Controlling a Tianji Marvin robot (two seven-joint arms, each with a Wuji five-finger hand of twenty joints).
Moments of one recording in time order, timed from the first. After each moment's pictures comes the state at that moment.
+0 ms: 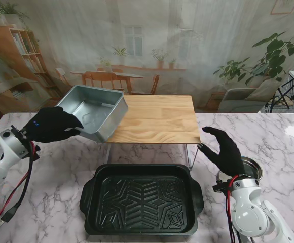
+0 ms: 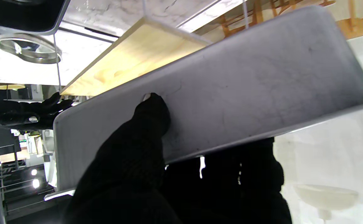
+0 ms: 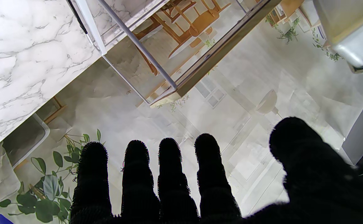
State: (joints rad) left arm 1.57 -1.01 -1.69 -1.83 0.93 -0.71 -0.19; right arm -1.82 -1.17 1.44 -1.75 -0.50 -0.16 -0.30; left_hand 1.16 -0.40 0.35 -0.16 0.90 0.09 0.55 0.50 0.98 0.12 0.38 0.42 0.93 0.21 0.57 0.60 0.55 0.20 1.06 0.40; right_hand 0.38 -0.27 0.62 -0.04 0.30 0.04 0.53 0.36 0.34 0.16 0.51 0.28 0.38 0.17 0.20 0.23 0.09 0.31 0.69 0.40
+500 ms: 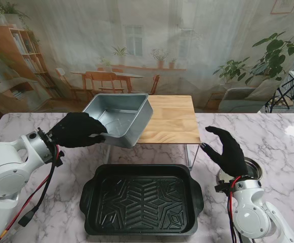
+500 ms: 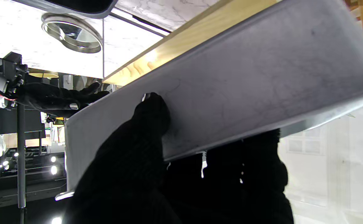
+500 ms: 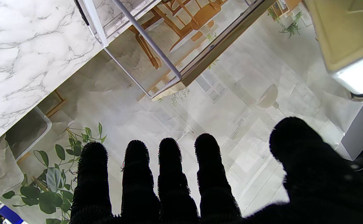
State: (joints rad) left arm 1.57 -1.01 -1.53 -1.96 0.82 -0.57 -0.32; right arm -1.83 -1.17 1.45 -1.75 -0.50 -0.17 -0.33; left_hand 1.16 -0.40 0.35 -0.16 0.91 0.13 0.55 0.52 1.00 0.15 0.38 0.42 0.95 0.25 0.65 0.61 0.58 0.25 1.16 0.42; right_hand 0.38 -0.27 0.62 -0.04 0.30 0.04 0.53 0.36 0.34 0.16 0.51 0.28 0.38 0.17 0.20 0.23 0.09 0.31 0.69 0.40
